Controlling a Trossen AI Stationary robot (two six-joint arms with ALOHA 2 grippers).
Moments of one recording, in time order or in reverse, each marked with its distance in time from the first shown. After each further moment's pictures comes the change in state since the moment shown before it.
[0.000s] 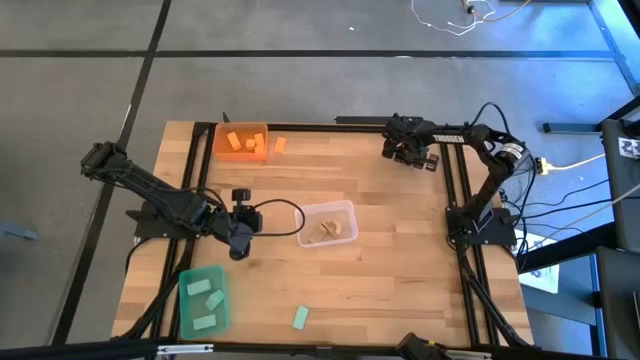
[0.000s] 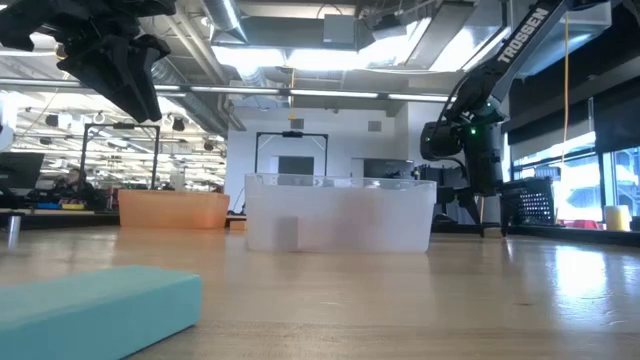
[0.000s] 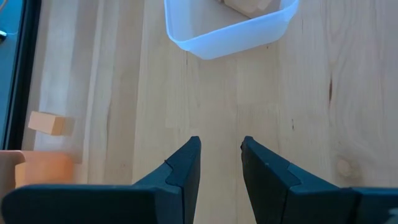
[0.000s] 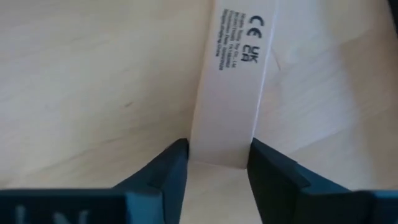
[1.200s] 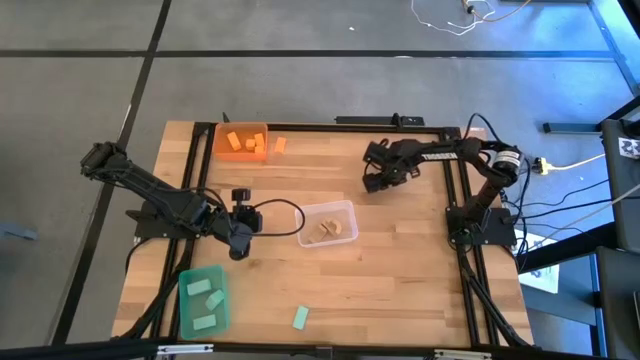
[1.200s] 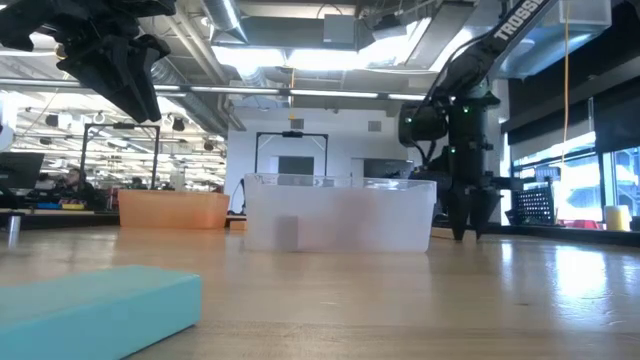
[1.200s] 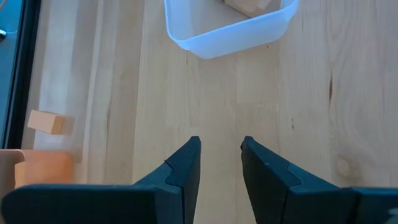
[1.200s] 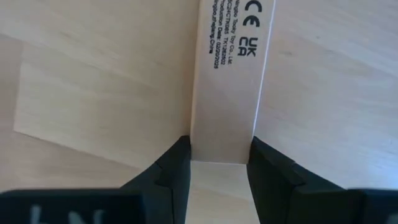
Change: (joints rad) left arm 0.000 0.000 0.000 -0.002 0.001 -0.004; right arm 0.328 -0.010 0.005 -0.007 -0.232 -0.420
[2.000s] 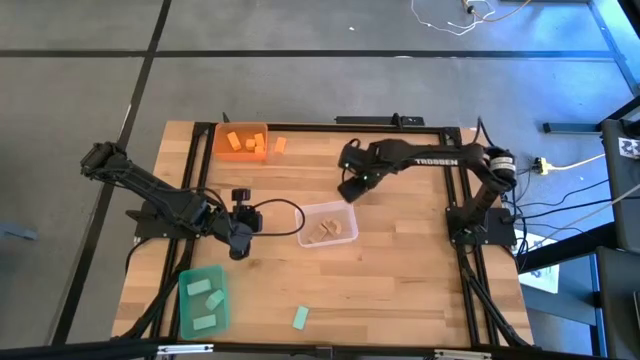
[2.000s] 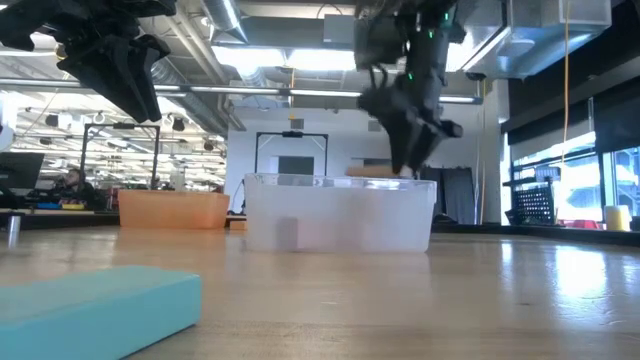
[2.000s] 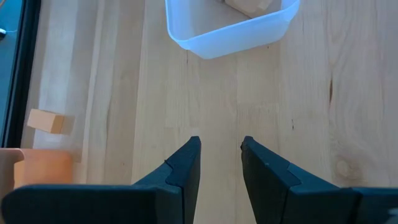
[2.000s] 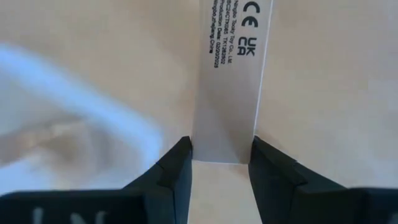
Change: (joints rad) left arm 0.000 0.000 0.000 0.000 0.000 -0.006; right arm 0.246 0.004 0.416 -0.205 -0.010 -0.107
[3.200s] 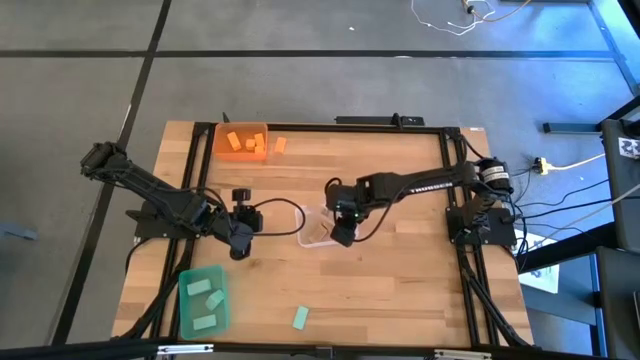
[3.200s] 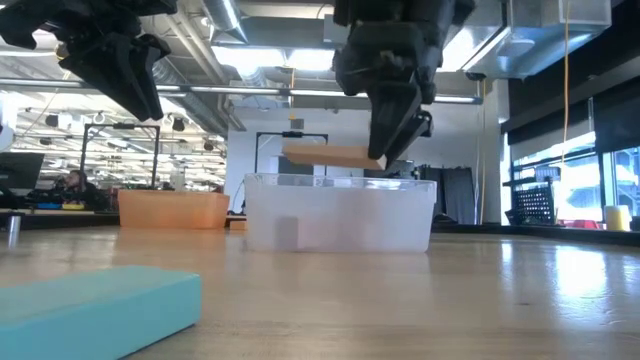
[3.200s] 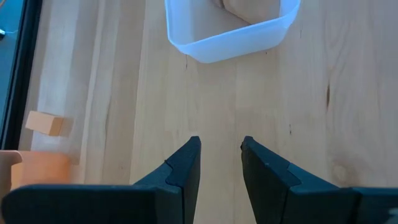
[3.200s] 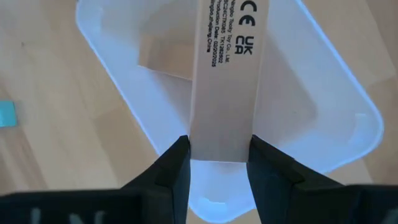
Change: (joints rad) left arm 0.000 0.000 0.001 0.014 0.000 -0.004; right arm 0.265 0.057 0.016 0.167 -0.128 -0.162
